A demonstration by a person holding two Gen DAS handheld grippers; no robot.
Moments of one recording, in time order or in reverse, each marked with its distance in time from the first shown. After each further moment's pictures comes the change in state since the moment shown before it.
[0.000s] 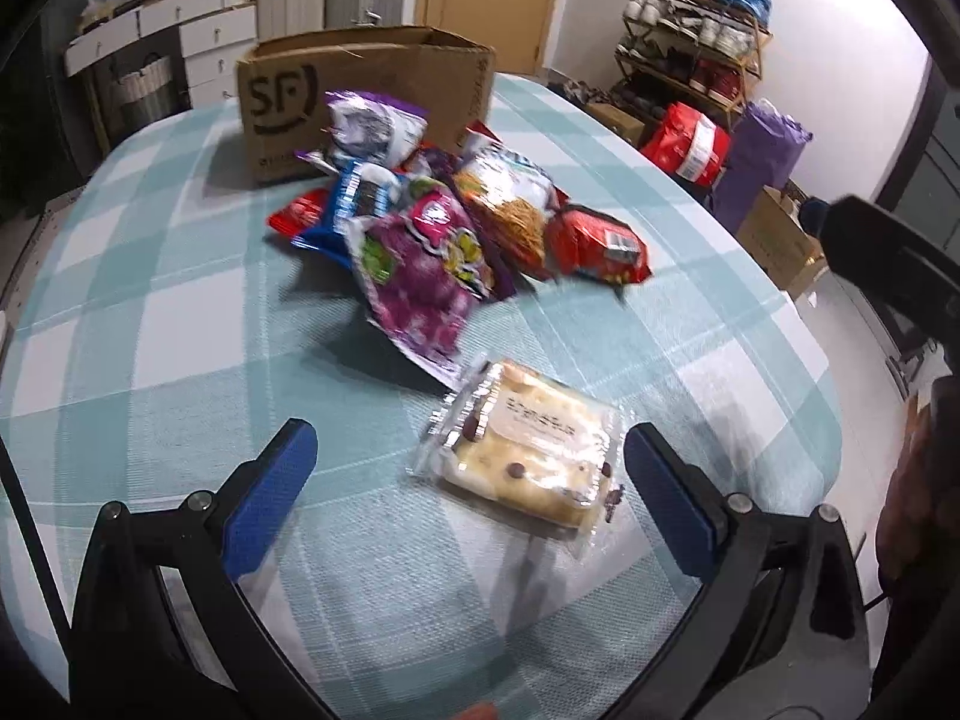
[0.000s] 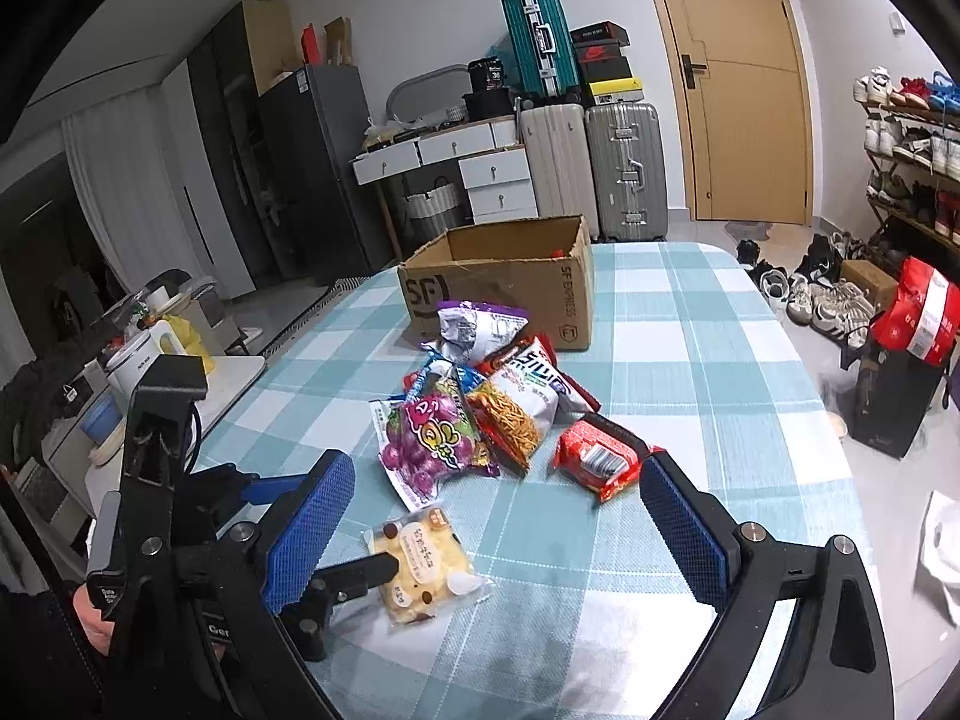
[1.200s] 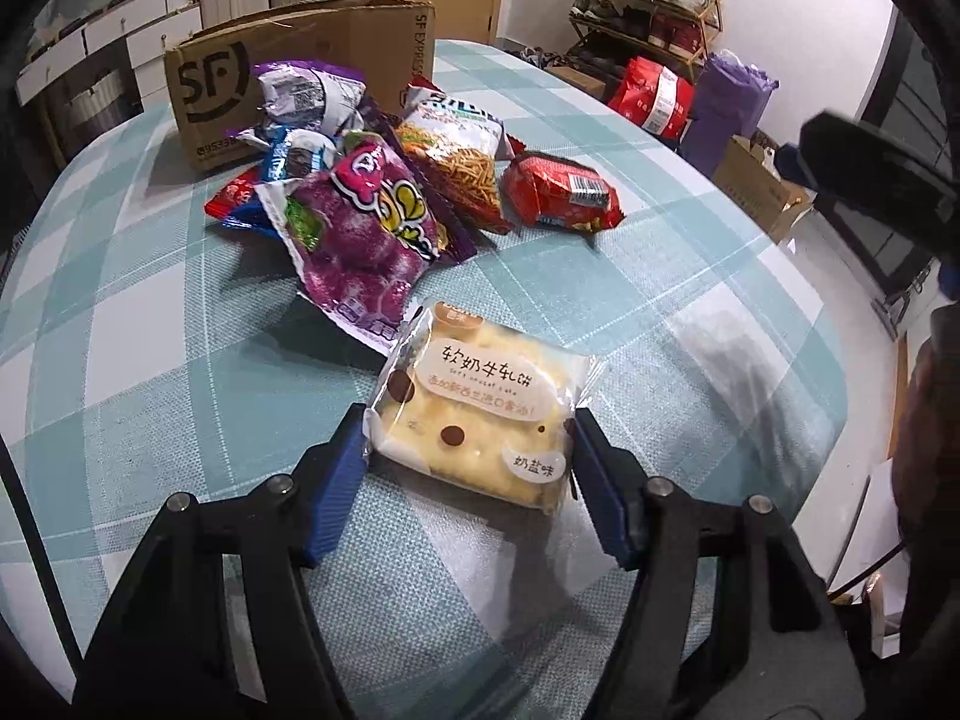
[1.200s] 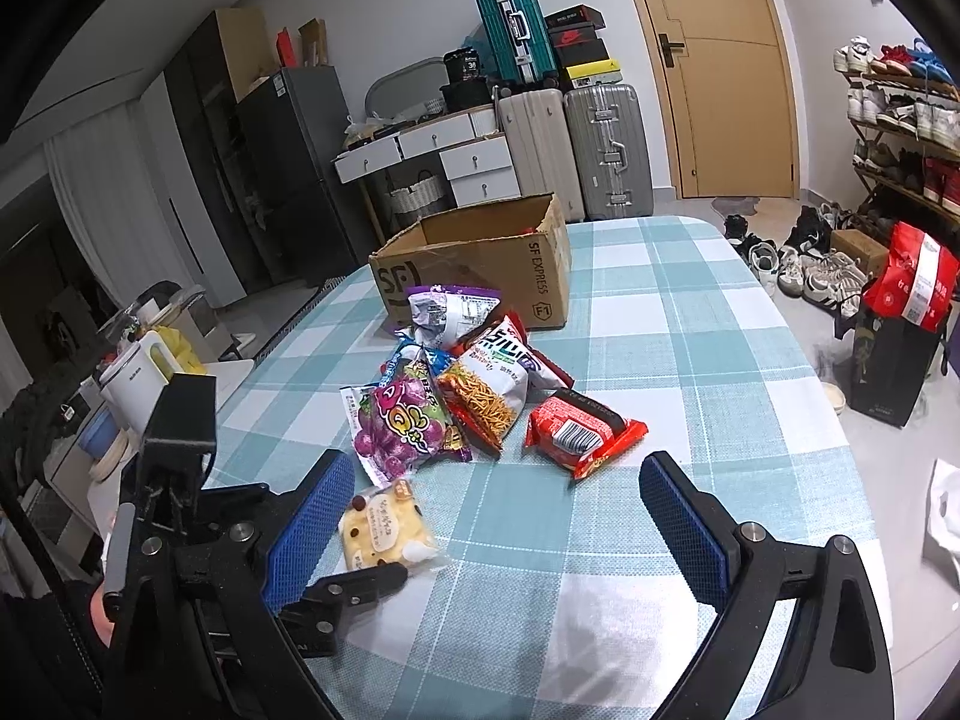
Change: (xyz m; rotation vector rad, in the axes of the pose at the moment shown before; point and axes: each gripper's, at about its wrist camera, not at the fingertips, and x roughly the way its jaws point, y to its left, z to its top) left arm 0.020 -0.012 -0.009 0.093 0.052 -0.054; right arm 0.005 -0.020 -0.014 0.058 0.022 -0.009
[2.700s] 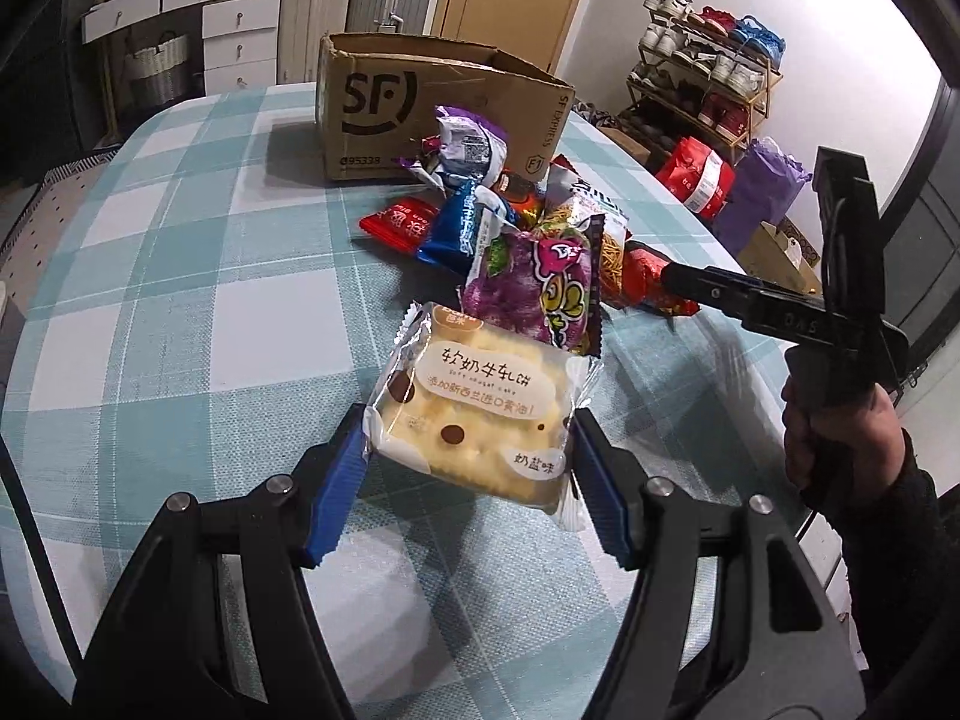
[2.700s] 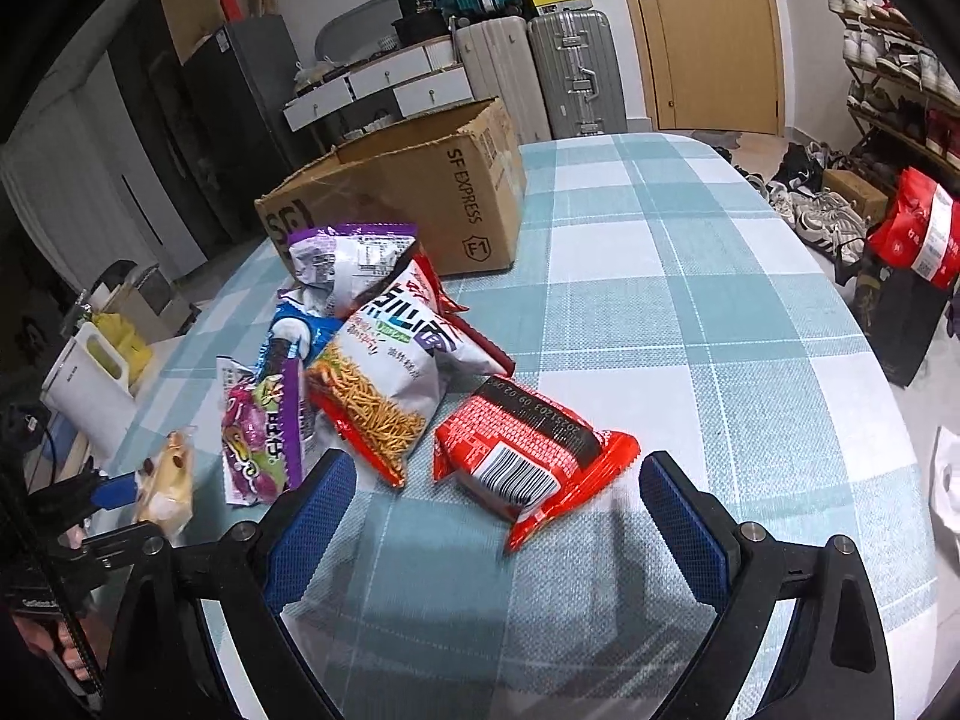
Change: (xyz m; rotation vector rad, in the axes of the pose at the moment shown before) left arm -0.049 0.078 -0.003 -0.178 -0.096 0.015; right arm 0.122 -0.049 0.015 0.051 0.170 -0.064
